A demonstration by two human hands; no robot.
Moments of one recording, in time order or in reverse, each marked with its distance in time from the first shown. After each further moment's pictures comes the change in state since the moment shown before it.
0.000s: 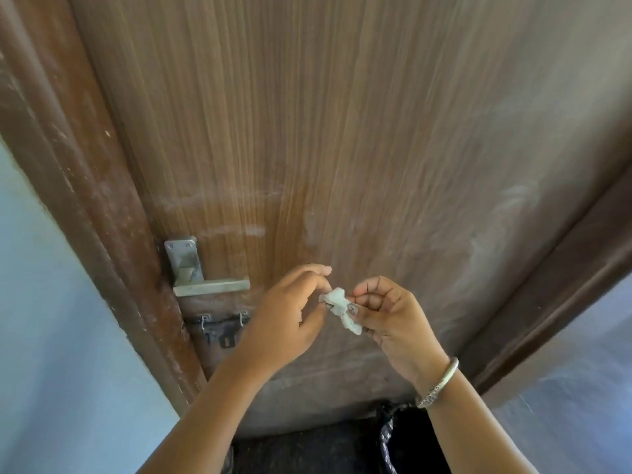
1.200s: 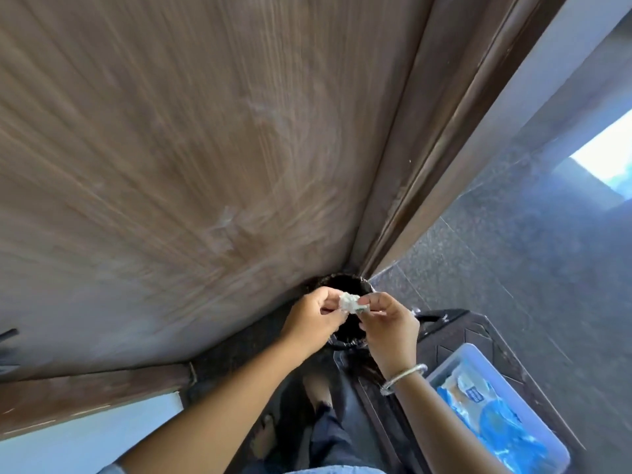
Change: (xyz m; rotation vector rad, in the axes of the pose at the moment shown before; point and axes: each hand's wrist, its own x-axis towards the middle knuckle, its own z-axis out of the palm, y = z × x) left_hand -0.016 0.035 0.388 -0.488 -0.716 -0.913; right_hand -0.096 0.141 -0.297 -0.550 0.906 0.449
